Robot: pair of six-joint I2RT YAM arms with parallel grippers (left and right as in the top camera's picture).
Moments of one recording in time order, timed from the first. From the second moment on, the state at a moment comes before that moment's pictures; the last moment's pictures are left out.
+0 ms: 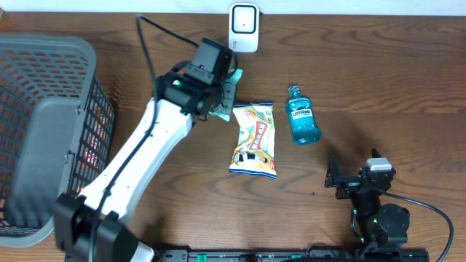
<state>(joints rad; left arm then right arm) -0.48 1.66 1.51 -0.90 -0.03 -0.24 0.03 0.01 0.06 -0.20 -0.06 0.04</state>
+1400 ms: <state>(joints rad) -0.58 1.80 1.34 -0.77 -0.01 -0.39 0.03 0.01 0.06 -0.20 -0.06 0.04</state>
